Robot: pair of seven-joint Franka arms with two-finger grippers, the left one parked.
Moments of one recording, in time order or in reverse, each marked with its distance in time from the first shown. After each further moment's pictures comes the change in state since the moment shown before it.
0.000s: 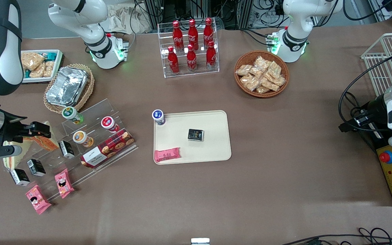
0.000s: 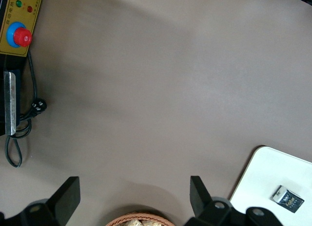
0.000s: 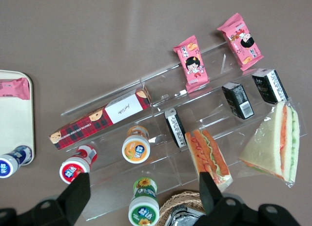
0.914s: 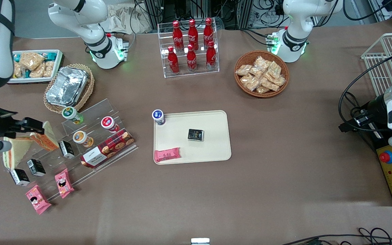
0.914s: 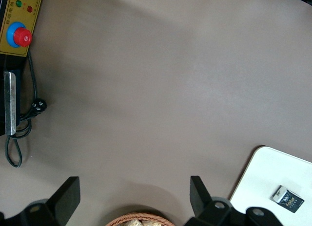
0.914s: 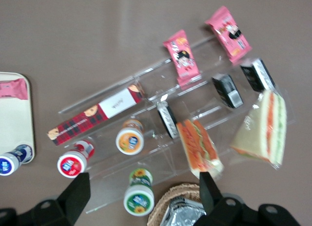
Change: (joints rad) arm -0.036 -0.036 -0.015 0.000 0.000 -0.038 0.010
